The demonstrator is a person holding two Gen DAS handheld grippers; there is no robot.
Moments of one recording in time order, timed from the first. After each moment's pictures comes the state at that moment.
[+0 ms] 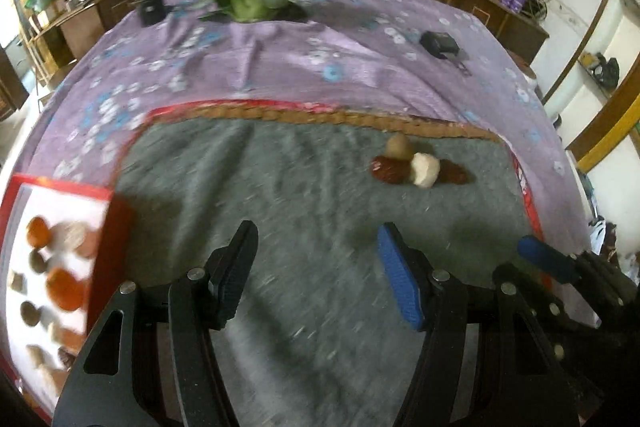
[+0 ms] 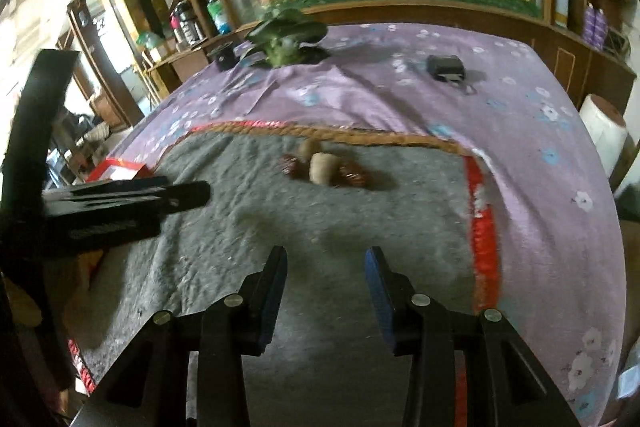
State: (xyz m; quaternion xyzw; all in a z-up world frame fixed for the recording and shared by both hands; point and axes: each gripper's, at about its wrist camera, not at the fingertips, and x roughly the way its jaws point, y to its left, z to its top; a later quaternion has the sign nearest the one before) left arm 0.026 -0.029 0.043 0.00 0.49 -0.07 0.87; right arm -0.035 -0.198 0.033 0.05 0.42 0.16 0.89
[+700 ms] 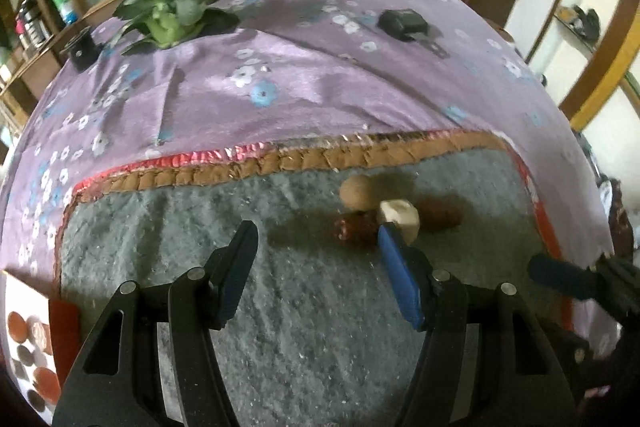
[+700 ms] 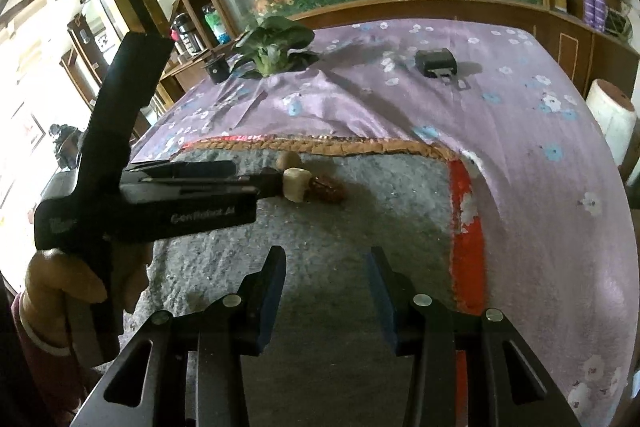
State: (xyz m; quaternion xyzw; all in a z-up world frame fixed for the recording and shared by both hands) left arm 0.071 -0.071 0.022 0.07 0.49 -0.13 0.86; right arm -0.016 -0.220 0.023 0.08 0.42 0.18 0.88
